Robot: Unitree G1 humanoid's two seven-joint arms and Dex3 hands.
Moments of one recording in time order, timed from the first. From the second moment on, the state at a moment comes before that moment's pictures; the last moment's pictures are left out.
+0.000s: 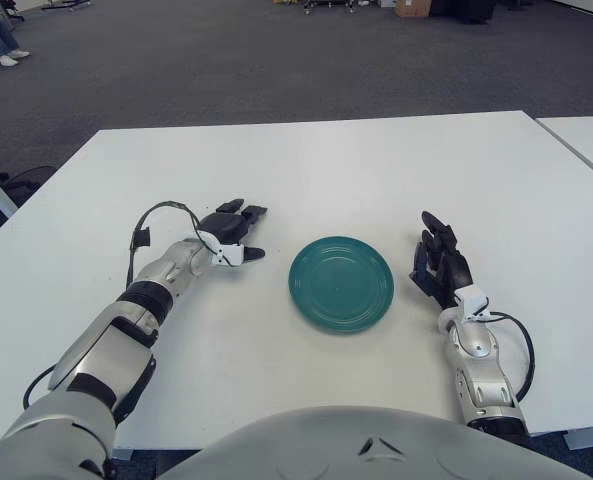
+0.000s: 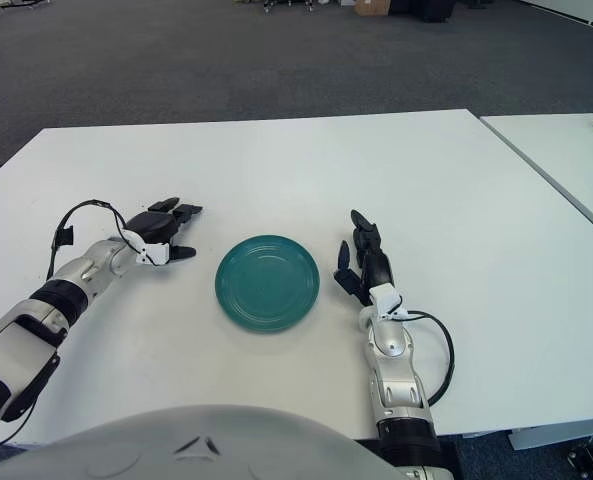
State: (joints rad) left arm -0.51 0.45 -0.53 0.90 0.72 -0.35 0.08; right arm 0.20 -0.07 -0.01 0.09 -0.06 -0.16 -0.03
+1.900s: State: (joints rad) left arm -0.42 0.68 -0.40 0.58 0.69 -0.34 -0.12; right arm 0.18 -0.07 -0.02 0.11 -0.05 -0.15 -0.01
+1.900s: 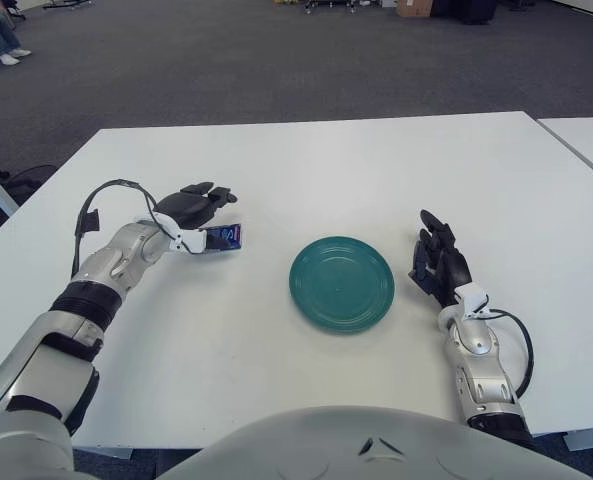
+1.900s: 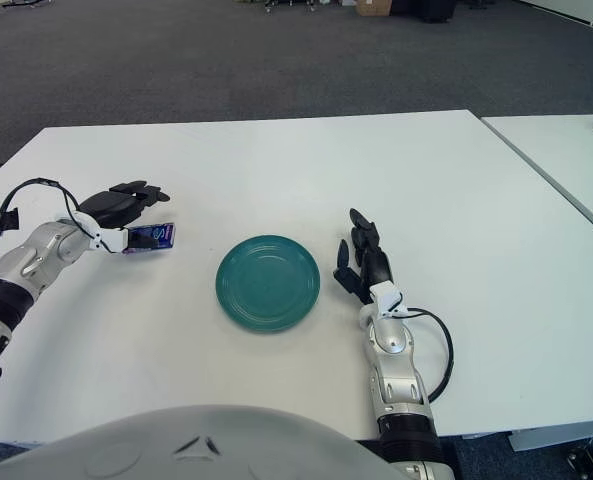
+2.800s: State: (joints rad) left arm -0.44 0.65 -0.47 0.76 0.74 -0.38 -0.11; right arm 0.17 -0.07 -0.02 0.13 -0.05 -0.17 -0.01
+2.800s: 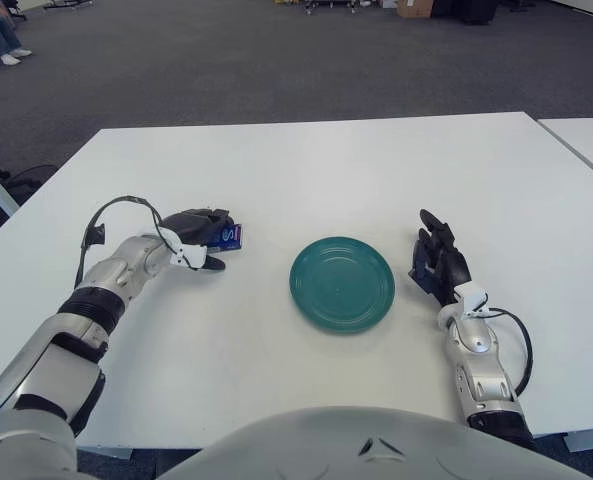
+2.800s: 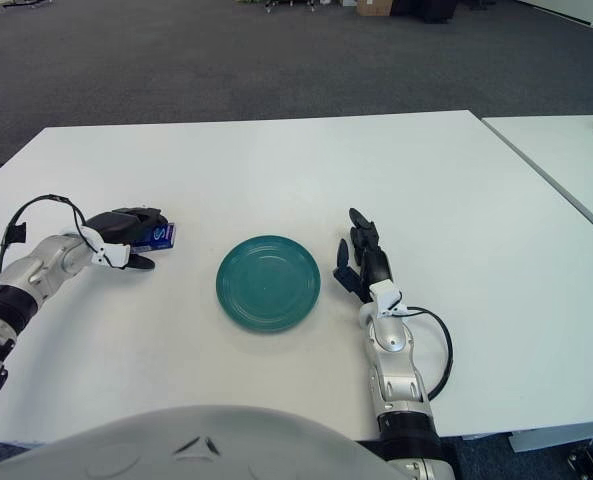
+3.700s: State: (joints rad) left arm -0.61 0.51 -0.57 1.13 0.77 -0.43 0.17; right arm 0.14 -0.07 -0.02 0.18 -0.05 -0.20 -0.02
